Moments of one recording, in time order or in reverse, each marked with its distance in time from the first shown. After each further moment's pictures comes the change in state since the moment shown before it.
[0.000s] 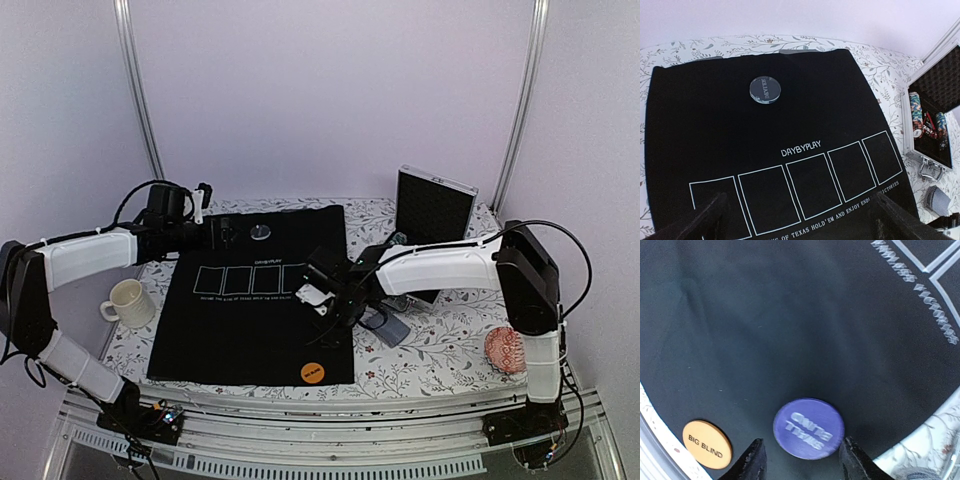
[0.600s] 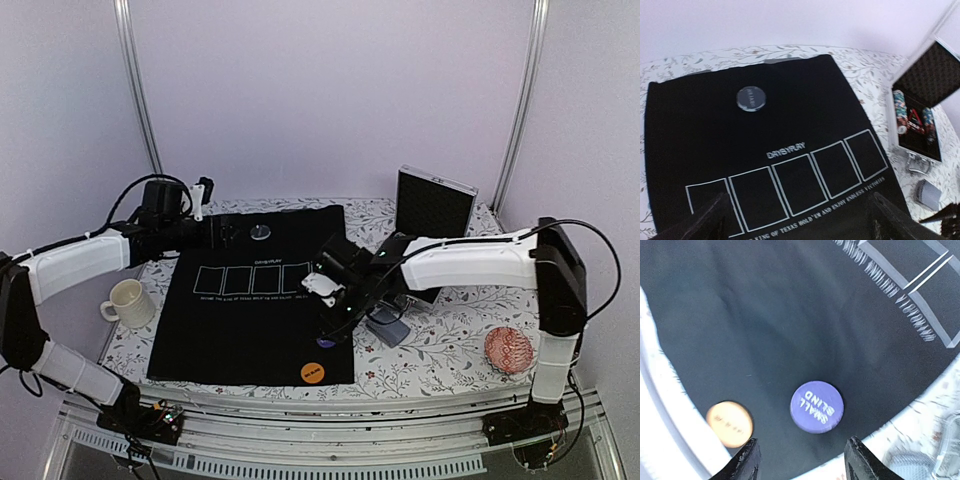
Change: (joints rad) left arm -0.018 -0.065 -0.001 -0.025 0.006 0.008; right arm 0.009 -0.091 -0.066 0.032 -0.011 0.004
